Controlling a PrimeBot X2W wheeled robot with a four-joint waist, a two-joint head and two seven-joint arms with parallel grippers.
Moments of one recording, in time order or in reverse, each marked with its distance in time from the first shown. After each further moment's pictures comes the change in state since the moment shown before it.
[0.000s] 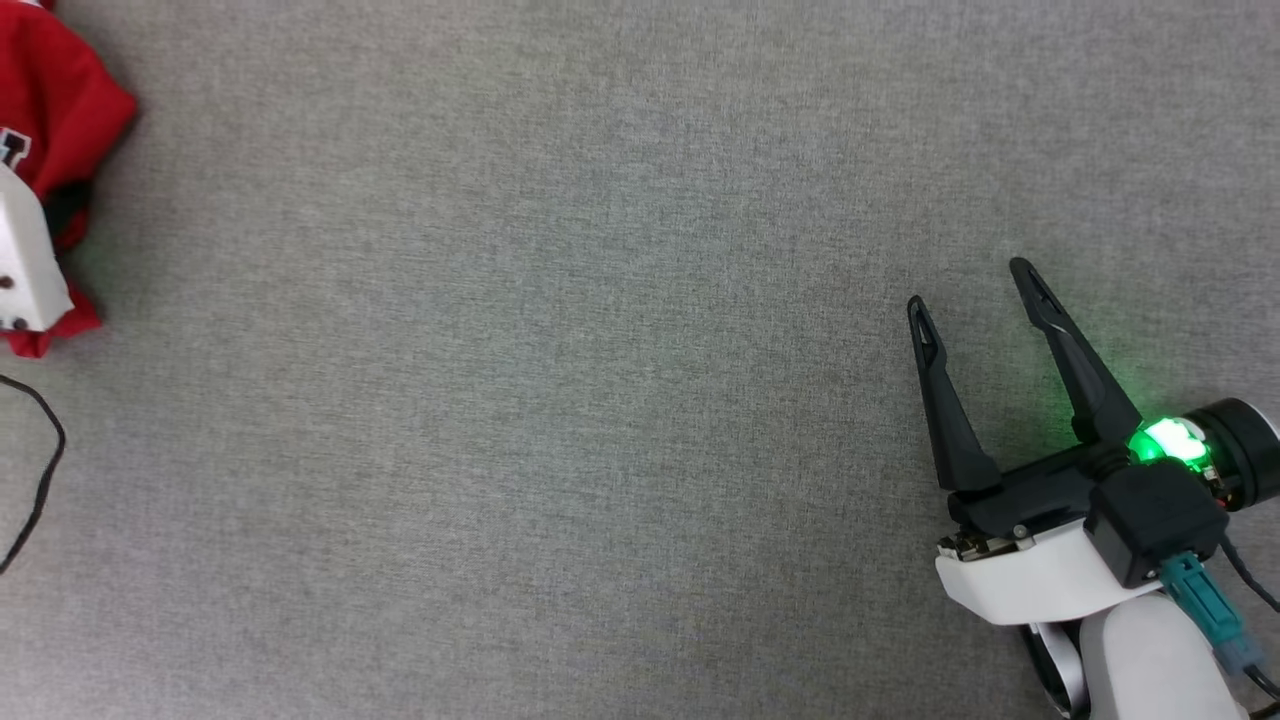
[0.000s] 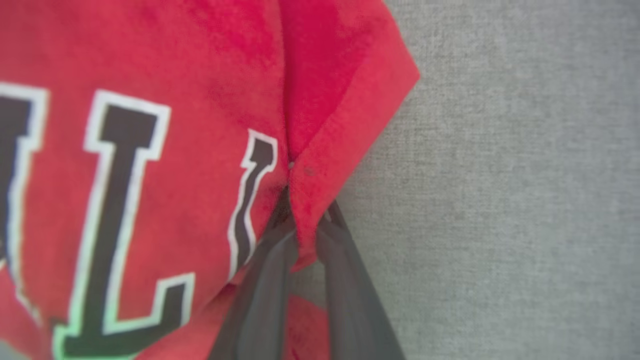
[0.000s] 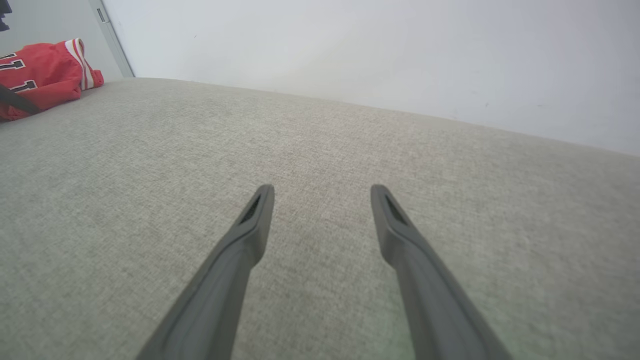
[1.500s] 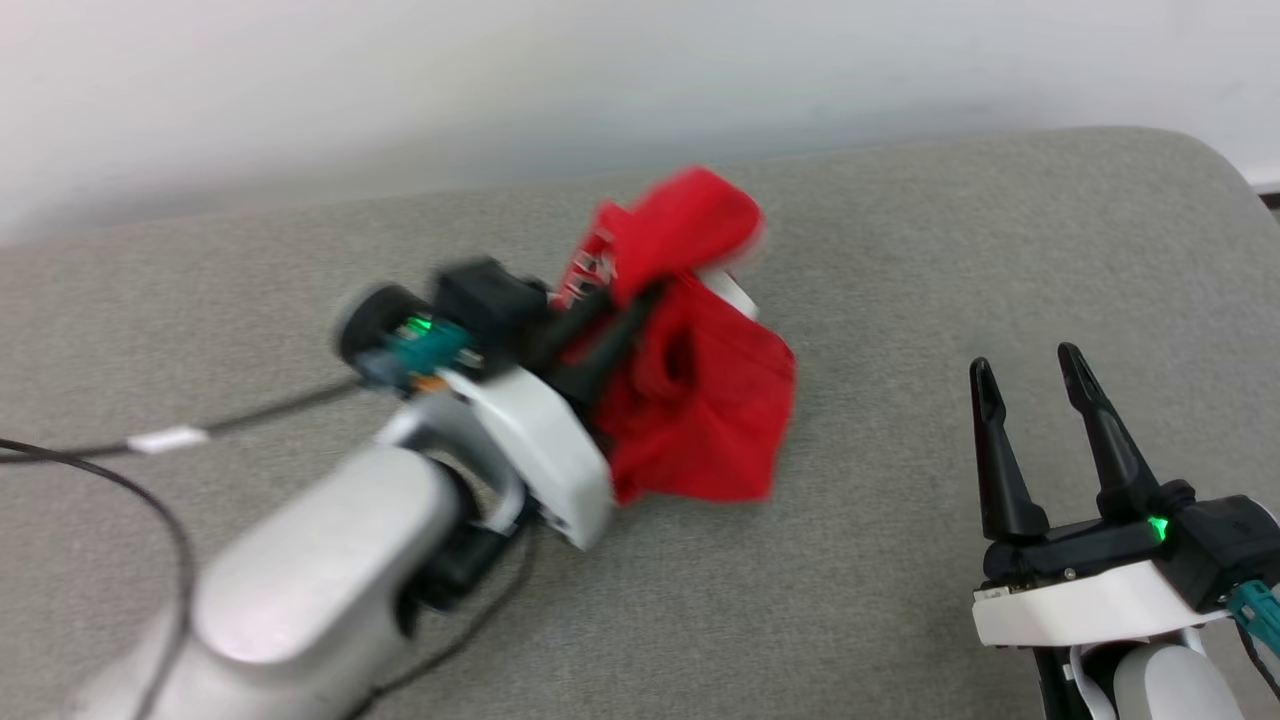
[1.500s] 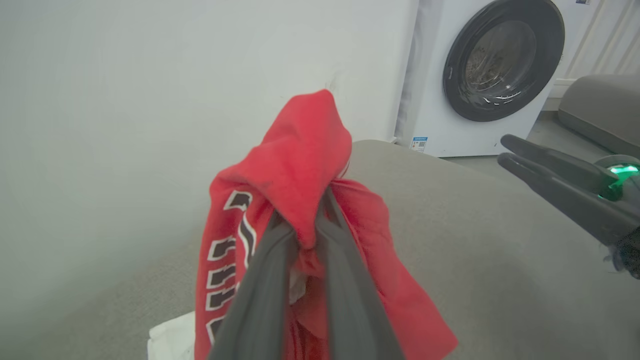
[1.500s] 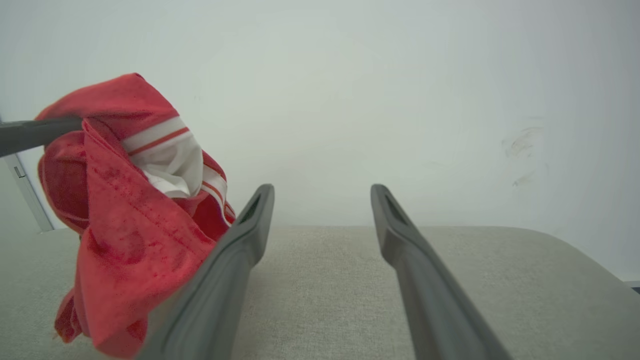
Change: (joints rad) left arm 0.188 -0.299 -0.269 -0.568 0.190 0.212 -0.552; right arm 0.099 0.007 -0.074 0.081 0.251 0.000 0.001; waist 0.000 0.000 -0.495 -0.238
